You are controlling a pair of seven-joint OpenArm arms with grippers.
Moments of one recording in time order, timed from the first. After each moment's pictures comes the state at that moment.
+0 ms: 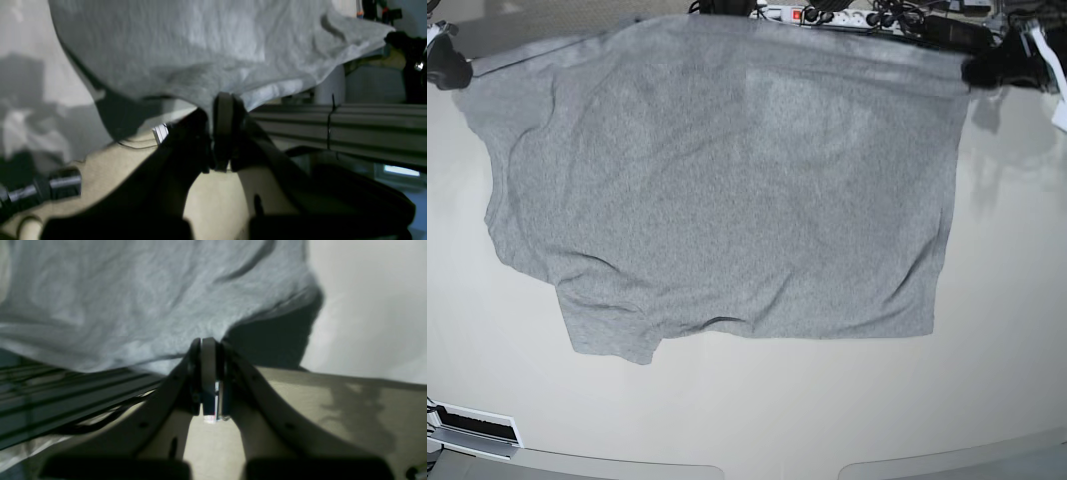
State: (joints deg) left arm 44.5 -35.6 -32.5 94.7 -85.2 -43.7 62.6; right arm -41.1 19.8 52.7 107.2 65.9 40.4 -72.6
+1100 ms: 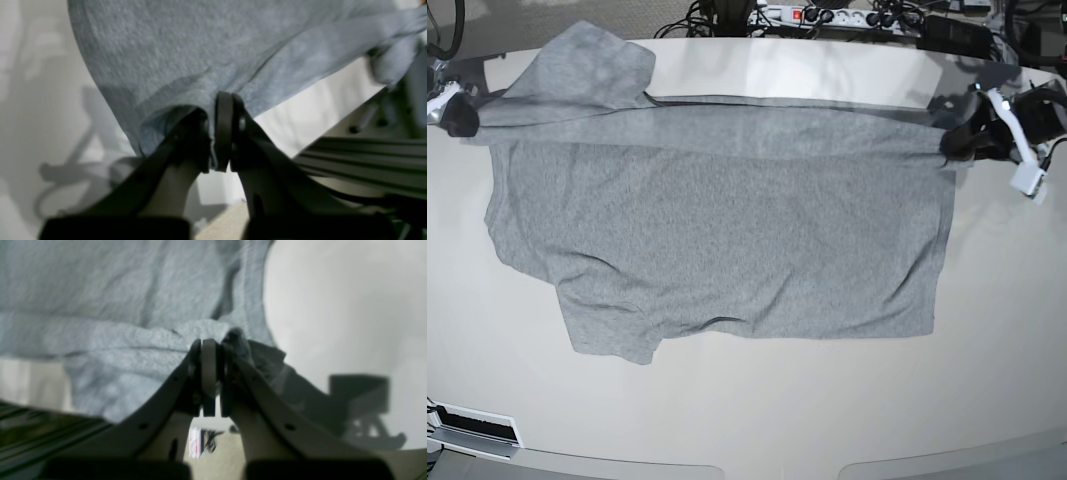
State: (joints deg) left arm 27.2 -35.6 -17.7 94.2 -53.4 -43.7 42.9; right arm -27.2 19.6 44.2 94.7 47.3 40.4 -57.6
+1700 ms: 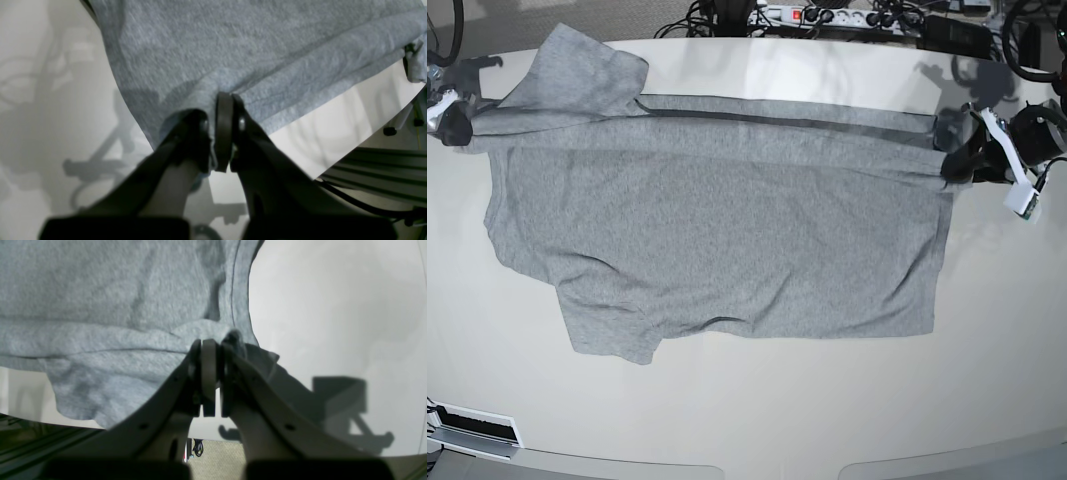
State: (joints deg) left arm 23.7 -35.8 -16.3 94.2 -47.6 -41.7 41.0; right arm -25.3 19.6 44.2 94.7 43.9 40.4 -57.2
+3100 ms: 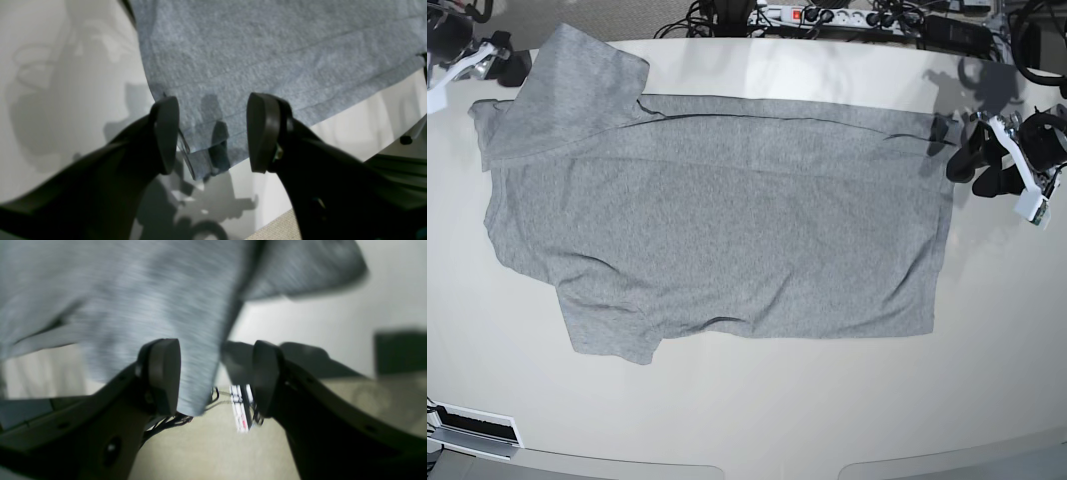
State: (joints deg) left arm 23.7 -37.7 -16.3 94.2 -46.4 -37.8 40.4; right arm -30.6 12.0 43.7 87.0 49.2 40.4 -62.0
